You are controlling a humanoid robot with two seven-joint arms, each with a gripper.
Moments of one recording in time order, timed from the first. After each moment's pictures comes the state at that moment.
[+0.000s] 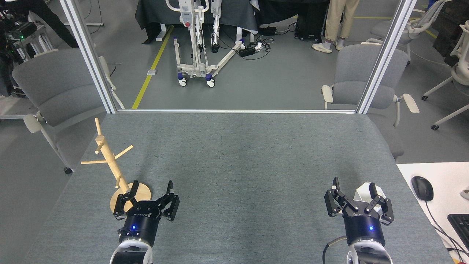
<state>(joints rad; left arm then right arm) -0.09 -0.03 0.01 -1.48 -1.54 -0.01 0.08 -0.07 0.13 -0.26 -1.55 1.60 -0.10 0.02</state>
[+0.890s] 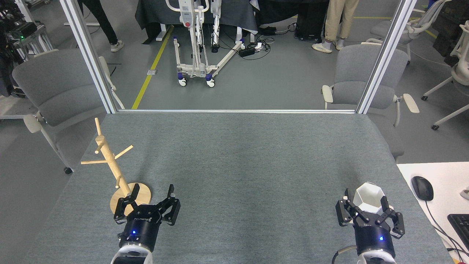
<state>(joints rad) -0.06 -0.03 0.01 -1.51 -1.54 -0.02 0.08 -0.05 0.13 -0.35 -1.50 1.60 -0.10 0.02</state>
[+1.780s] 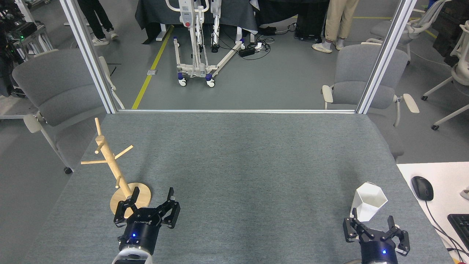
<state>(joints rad) -0.05 -0.03 0.01 -1.51 -1.54 -0.02 0.08 -0.07 0.12 -0.44 -1.32 1.72 -0.10 -0.04</state>
